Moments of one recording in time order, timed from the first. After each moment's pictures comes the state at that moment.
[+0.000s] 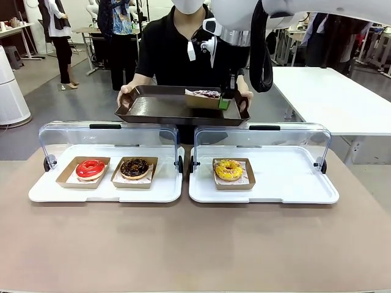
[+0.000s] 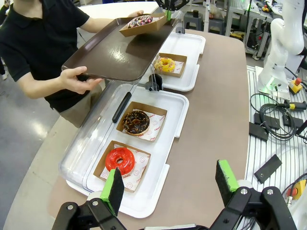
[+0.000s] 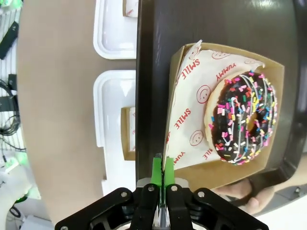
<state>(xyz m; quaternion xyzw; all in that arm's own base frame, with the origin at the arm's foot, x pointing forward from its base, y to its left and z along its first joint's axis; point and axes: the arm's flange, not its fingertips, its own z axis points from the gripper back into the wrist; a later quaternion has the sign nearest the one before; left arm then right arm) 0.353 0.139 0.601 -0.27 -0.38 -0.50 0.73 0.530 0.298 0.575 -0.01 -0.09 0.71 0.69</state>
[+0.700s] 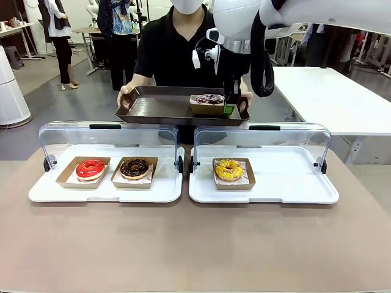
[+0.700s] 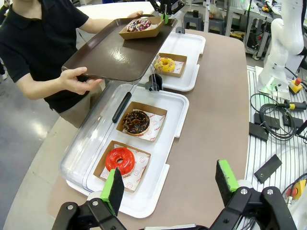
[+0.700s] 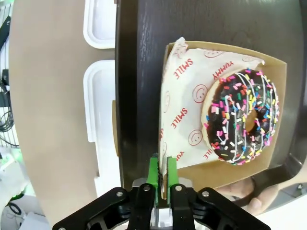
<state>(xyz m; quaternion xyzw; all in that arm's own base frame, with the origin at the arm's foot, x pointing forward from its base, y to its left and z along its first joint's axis) 0.353 0.139 0.601 -0.27 -0.38 -0.50 0.73 0.548 0.287 0.558 -0.02 -0.08 0.71 0.70</state>
